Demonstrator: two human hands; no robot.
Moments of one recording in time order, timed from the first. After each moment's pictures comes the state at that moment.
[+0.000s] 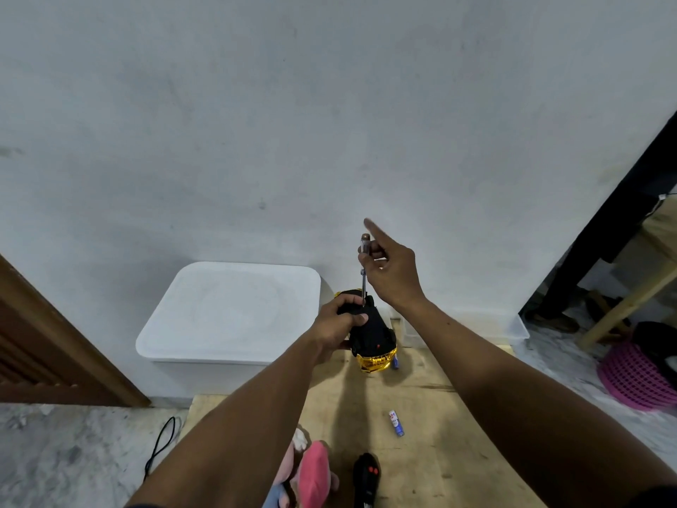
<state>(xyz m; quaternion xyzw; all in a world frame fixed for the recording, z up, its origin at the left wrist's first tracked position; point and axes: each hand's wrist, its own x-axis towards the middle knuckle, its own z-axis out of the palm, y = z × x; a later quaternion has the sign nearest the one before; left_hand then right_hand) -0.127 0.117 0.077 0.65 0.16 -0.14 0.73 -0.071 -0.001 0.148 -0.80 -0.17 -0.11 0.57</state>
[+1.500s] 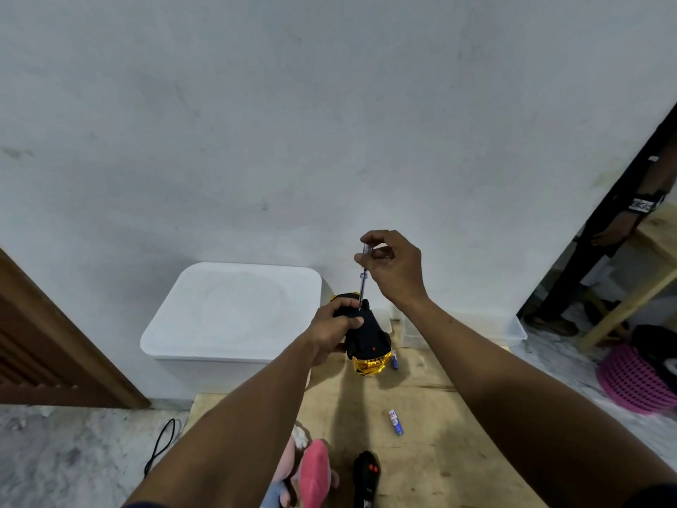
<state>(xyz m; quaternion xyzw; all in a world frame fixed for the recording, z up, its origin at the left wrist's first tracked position) -0.139 0.124 0.080 0.65 0.16 -0.14 0.73 -0.083 -0.004 0.161 -0.78 -0.17 -0.15 0.59</state>
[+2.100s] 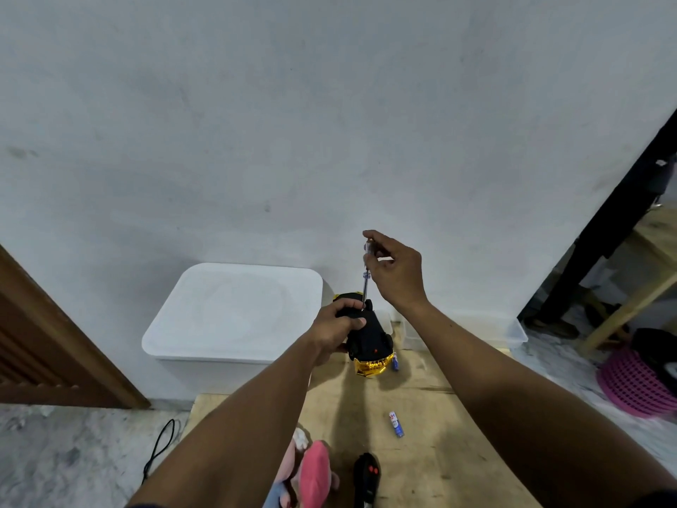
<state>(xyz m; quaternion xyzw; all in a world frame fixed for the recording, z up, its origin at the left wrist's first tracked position) -0.138 0.122 0.083 0.66 0.16 -0.13 0.72 -0.084 -0.001 0.158 -0.78 -0.16 -0.16 0.58</state>
